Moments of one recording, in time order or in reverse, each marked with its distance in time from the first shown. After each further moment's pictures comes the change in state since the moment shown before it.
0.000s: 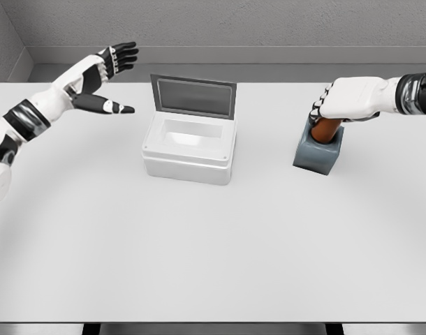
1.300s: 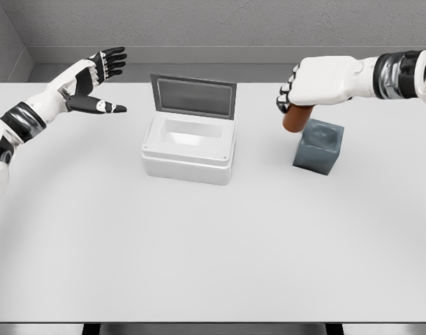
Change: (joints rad) left arm -0.038 -0.017 -0.003 0.141 -0.001 0.020 0.000; right arm -0.060 0.053 -0.031 -0.151 -0.004 -0.001 0.018
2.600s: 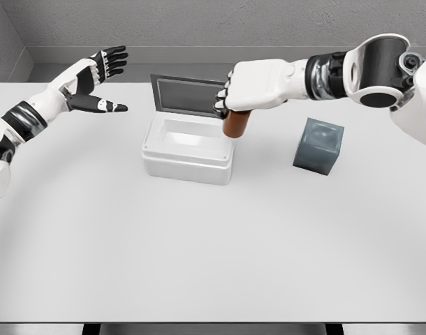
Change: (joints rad) left arm -0.005 -0.006 0.000 0.003 0.000 0.000 0.000; right arm -0.018 0.222 0.012 0.046 0.008 0.000 0.000
